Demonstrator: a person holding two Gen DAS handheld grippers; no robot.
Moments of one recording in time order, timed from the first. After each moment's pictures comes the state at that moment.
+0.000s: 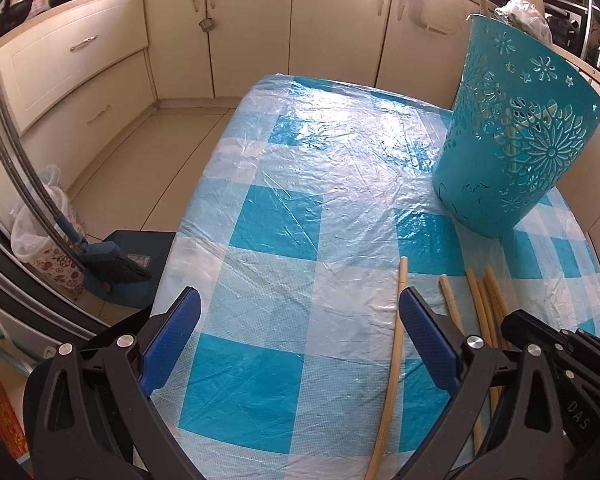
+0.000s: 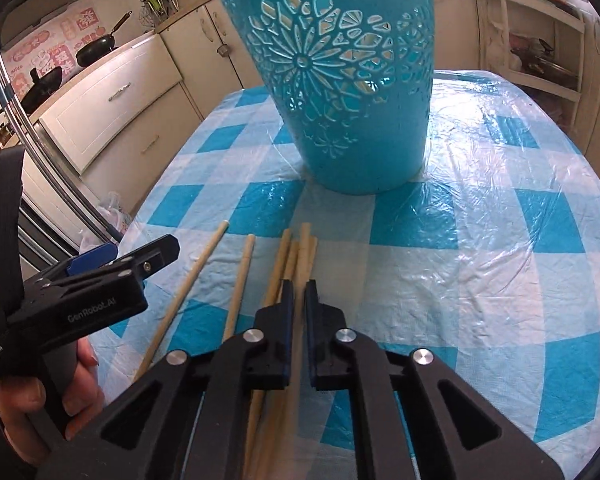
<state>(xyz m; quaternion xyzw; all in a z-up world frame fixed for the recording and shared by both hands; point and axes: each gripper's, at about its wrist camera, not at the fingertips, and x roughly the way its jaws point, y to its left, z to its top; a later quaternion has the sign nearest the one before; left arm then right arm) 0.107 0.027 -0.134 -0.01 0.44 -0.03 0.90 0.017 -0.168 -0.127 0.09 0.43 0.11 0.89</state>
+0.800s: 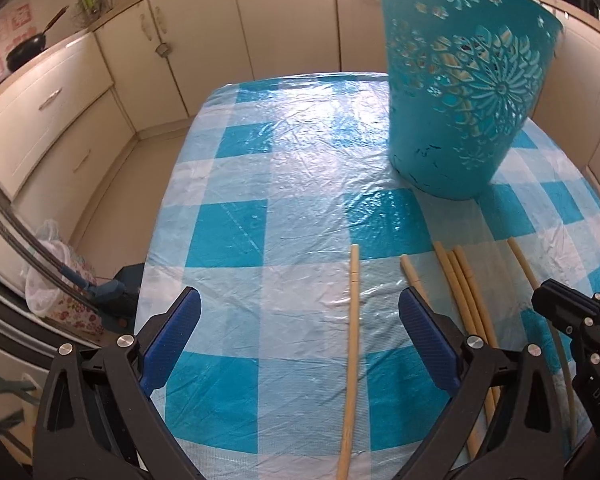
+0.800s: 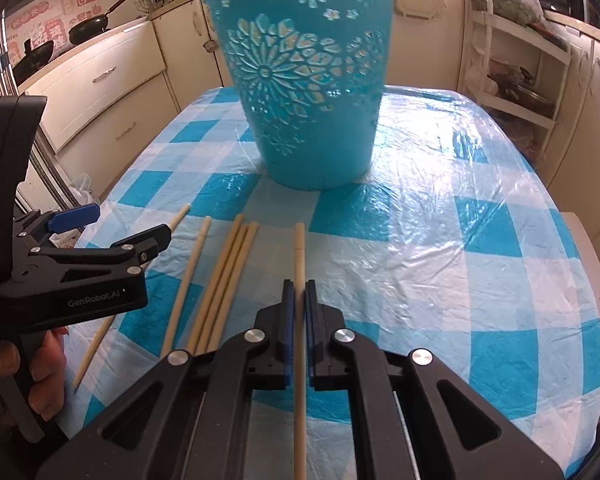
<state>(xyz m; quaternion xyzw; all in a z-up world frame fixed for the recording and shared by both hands) 0.106 -0.022 -0.131 0.10 0.44 -0.06 0.89 -0.003 -0.192 -0.123 0.04 0.44 0.06 0.90</state>
